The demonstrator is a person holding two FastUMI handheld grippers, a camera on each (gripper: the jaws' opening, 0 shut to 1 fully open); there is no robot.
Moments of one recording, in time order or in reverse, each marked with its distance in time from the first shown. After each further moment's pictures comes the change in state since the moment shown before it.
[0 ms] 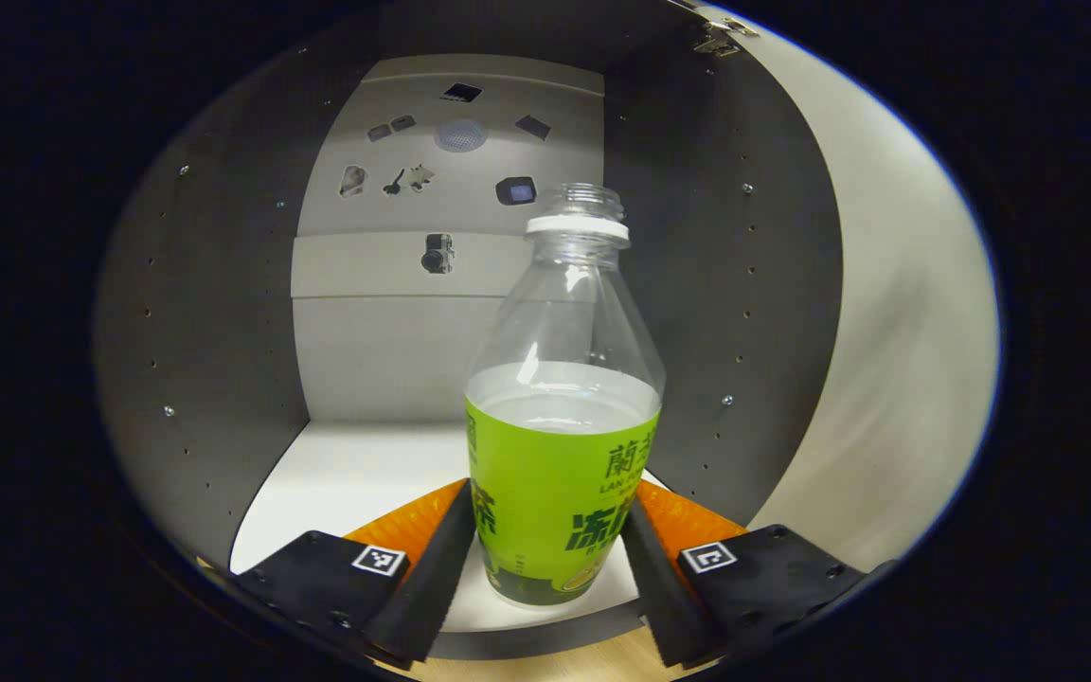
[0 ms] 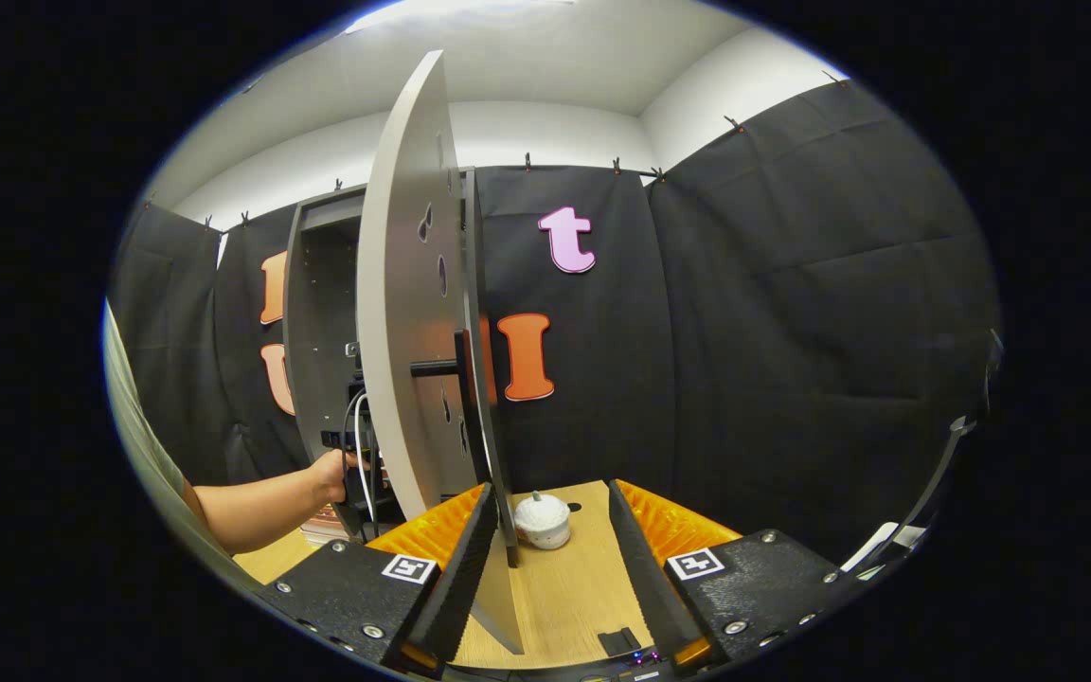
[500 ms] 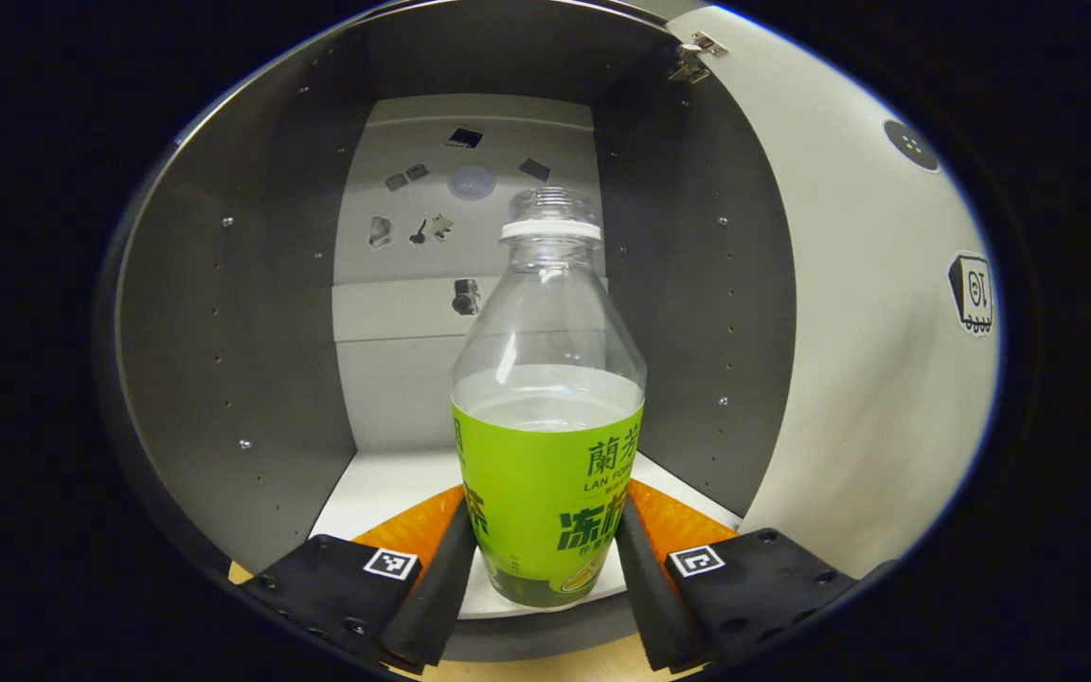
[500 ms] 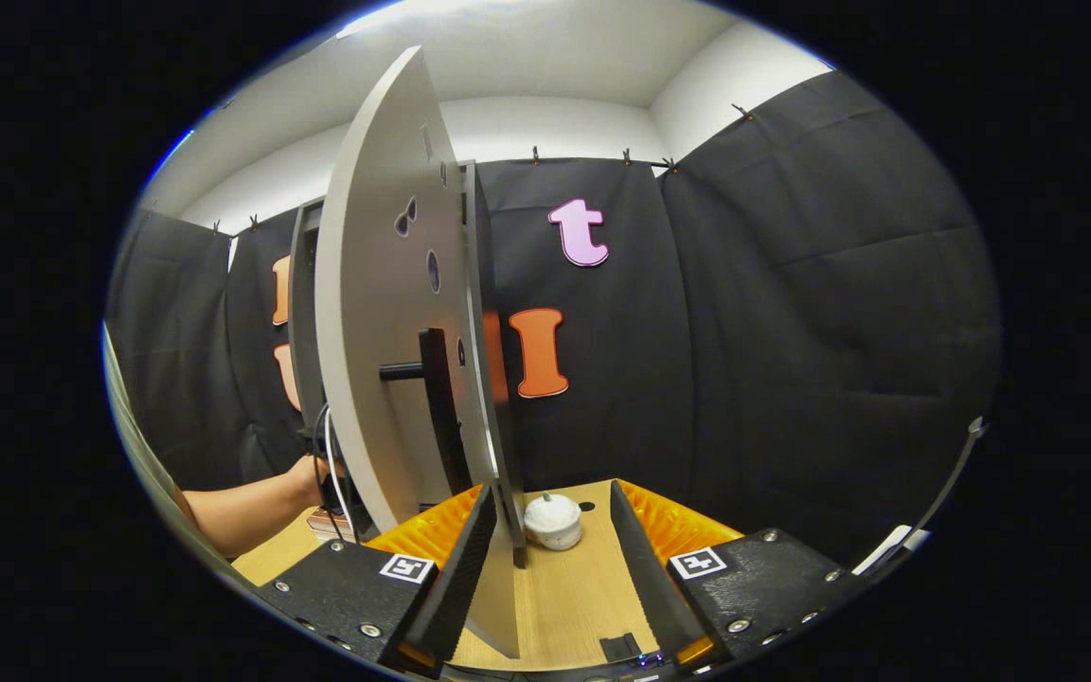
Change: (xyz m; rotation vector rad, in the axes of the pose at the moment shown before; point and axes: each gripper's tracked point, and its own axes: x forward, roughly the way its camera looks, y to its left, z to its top) left arm -0.061 0.019 0.011 0.080 -0.078 0.055; right arm 0.023 -0.011 0.002 0.007 0.008 0.081
